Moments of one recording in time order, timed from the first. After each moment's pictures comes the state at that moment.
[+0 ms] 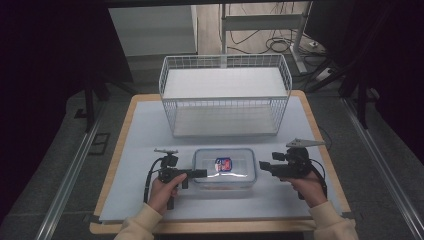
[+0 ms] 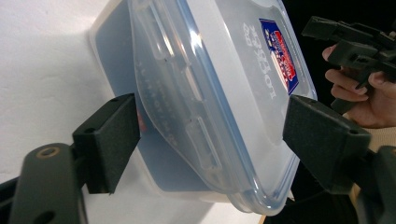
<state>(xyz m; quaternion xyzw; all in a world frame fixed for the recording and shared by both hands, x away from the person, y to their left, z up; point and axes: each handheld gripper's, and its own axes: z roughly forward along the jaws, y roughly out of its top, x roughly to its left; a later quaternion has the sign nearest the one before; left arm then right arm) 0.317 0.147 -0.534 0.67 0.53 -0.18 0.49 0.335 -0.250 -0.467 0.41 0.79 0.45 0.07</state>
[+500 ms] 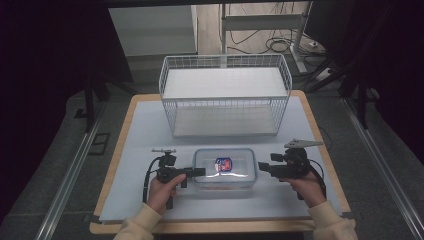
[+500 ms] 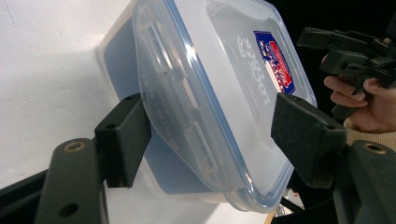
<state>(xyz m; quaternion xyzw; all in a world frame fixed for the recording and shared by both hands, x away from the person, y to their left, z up) 0.314 0.151 -0.529 0.67 0.53 -0.15 0.50 0.336 -0.248 -0.470 0.41 0.80 0.44 0.06</state>
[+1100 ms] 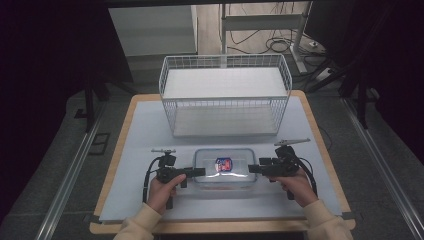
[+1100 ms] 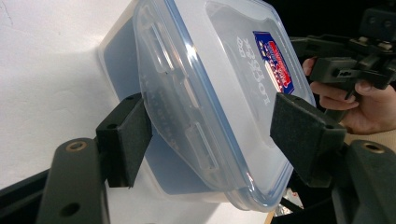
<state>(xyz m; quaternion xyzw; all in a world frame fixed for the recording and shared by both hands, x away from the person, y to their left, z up) 0.315 0.151 -0.530 0.67 0.52 -0.15 0.50 0.352 -0.227 -0.490 0.43 0.78 0.44 -0.06</state>
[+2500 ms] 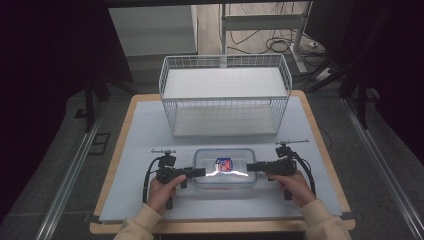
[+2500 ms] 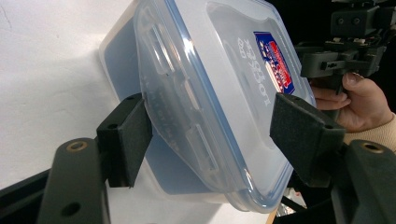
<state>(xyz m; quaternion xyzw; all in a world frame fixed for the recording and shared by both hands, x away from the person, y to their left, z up) 0.312 0.151 -0.529 0.68 0.52 -0.14 0.50 0.363 -0.232 -0.506 0.46 0.74 0.46 -0.16</state>
